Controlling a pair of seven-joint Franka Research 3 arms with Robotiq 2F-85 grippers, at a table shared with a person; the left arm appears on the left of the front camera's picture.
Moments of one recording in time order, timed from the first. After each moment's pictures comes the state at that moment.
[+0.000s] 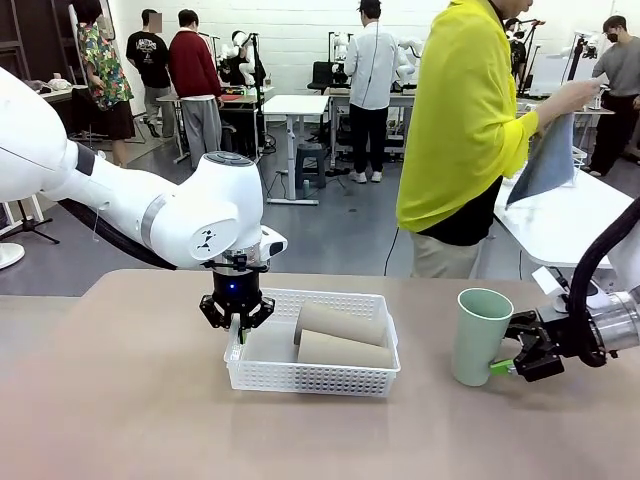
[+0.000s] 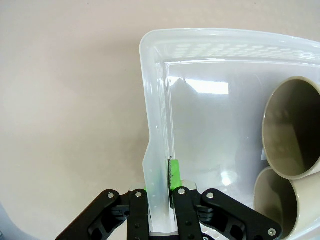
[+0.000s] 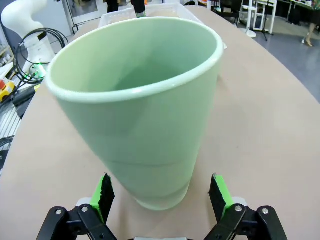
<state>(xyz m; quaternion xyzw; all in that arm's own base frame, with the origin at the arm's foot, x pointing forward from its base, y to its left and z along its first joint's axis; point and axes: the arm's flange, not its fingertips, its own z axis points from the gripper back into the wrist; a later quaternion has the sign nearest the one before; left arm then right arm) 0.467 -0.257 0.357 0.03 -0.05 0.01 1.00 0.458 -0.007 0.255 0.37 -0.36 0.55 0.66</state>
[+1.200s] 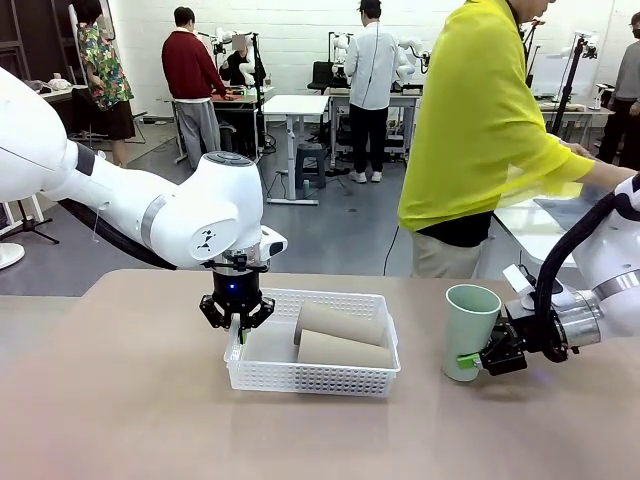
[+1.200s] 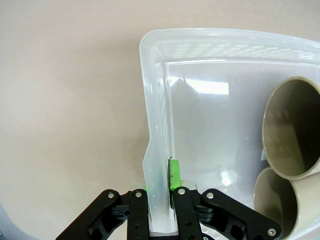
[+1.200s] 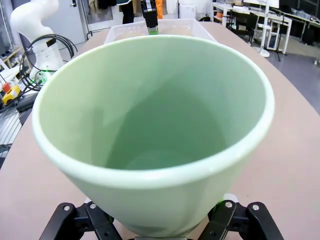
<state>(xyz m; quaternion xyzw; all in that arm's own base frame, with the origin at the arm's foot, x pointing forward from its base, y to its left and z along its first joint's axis) 0.467 -0.257 0.357 0.03 -0.05 0.01 1.00 0.474 0.039 0.246 0.40 -0.38 0.56 0.62</state>
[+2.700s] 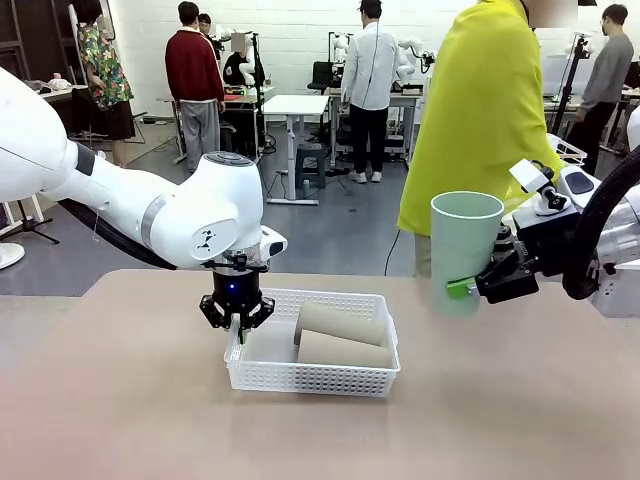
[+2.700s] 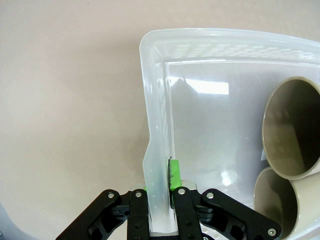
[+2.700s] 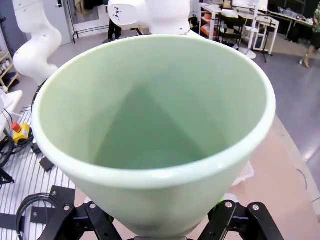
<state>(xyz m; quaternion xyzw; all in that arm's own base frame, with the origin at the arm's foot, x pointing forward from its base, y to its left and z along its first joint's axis) 0.467 -0.257 0.357 0.03 -0.05 0.01 1.00 0.378 0.105 0.456 0.35 -0.39 0.56 0.65</state>
